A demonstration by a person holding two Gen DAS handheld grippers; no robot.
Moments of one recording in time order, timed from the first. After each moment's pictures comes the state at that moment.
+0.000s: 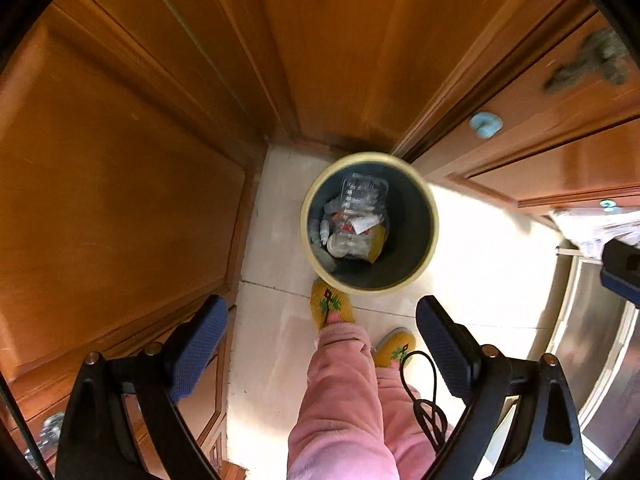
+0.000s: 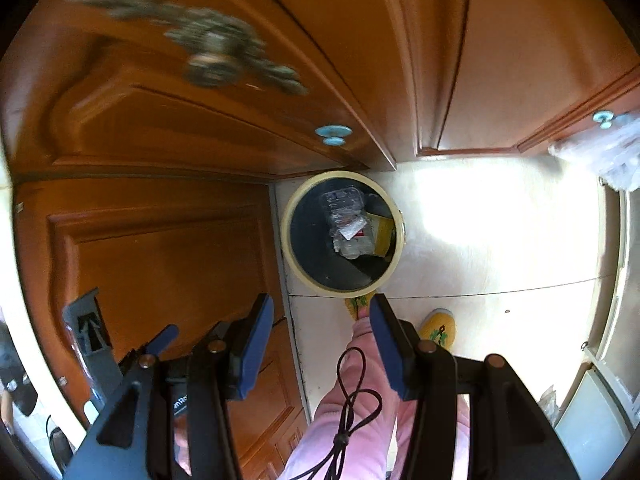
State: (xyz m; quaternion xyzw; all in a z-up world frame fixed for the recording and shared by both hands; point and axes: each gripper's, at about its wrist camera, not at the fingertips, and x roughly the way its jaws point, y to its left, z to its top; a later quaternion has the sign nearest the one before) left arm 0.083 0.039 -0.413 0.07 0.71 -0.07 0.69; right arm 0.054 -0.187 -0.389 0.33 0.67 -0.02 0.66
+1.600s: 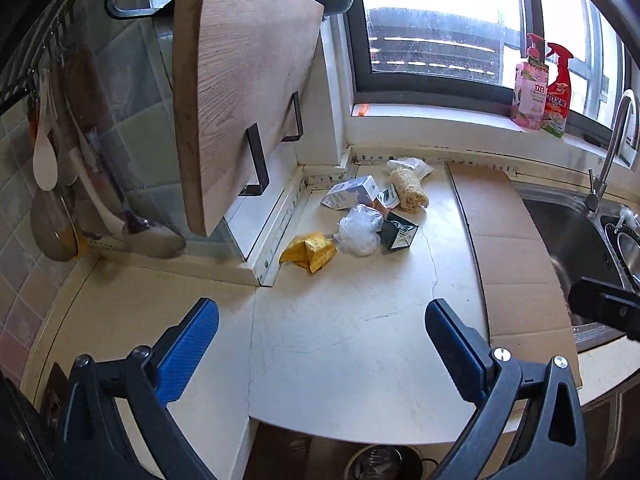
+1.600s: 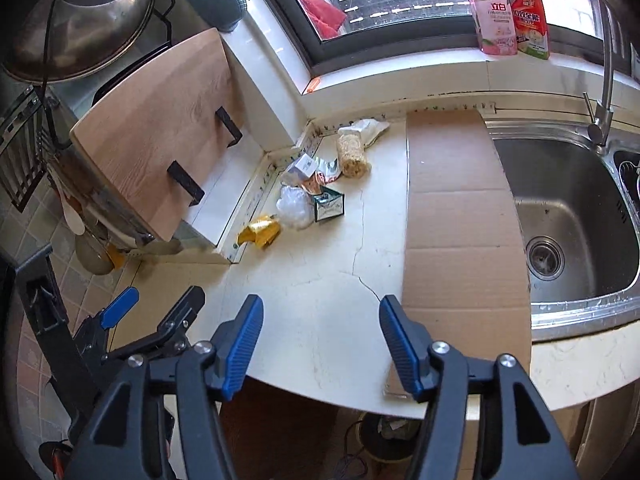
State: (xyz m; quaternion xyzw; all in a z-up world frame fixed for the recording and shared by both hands) left arm 0.281 0.006 -0.013 0.09 0.38 -0.07 0.92; right arm 0.214 -0.199 -0.020 0.24 0.42 0.01 0.88
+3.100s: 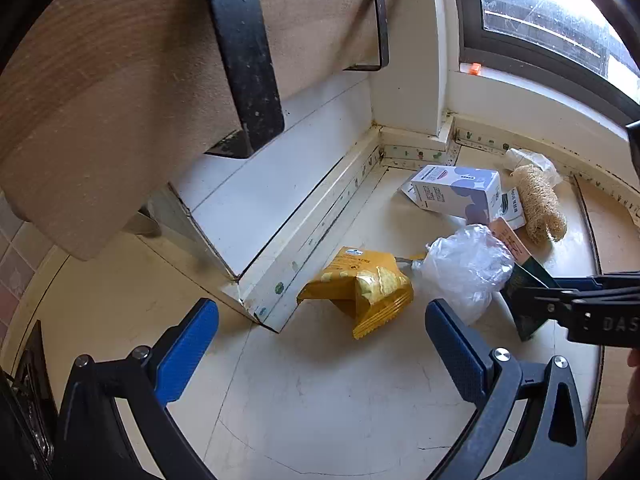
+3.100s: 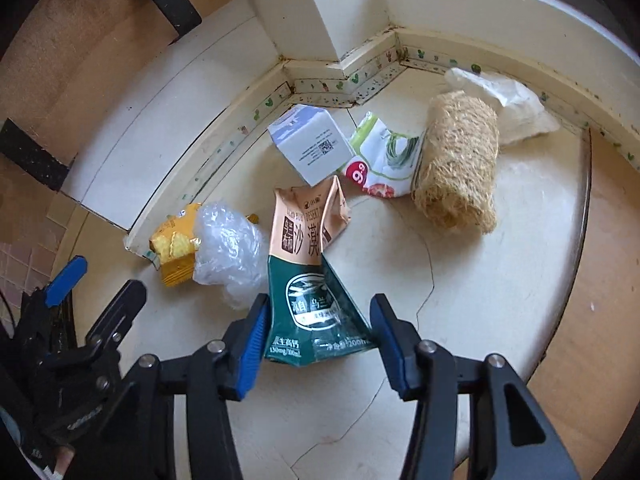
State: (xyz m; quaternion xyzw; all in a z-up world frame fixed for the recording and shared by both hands) left arm 0.442 -0.002 -0.139 0.05 0.42 0.09 0.90; right arm 0.488 -0.190 -0.168 0.09 0.55 0.20 0.80
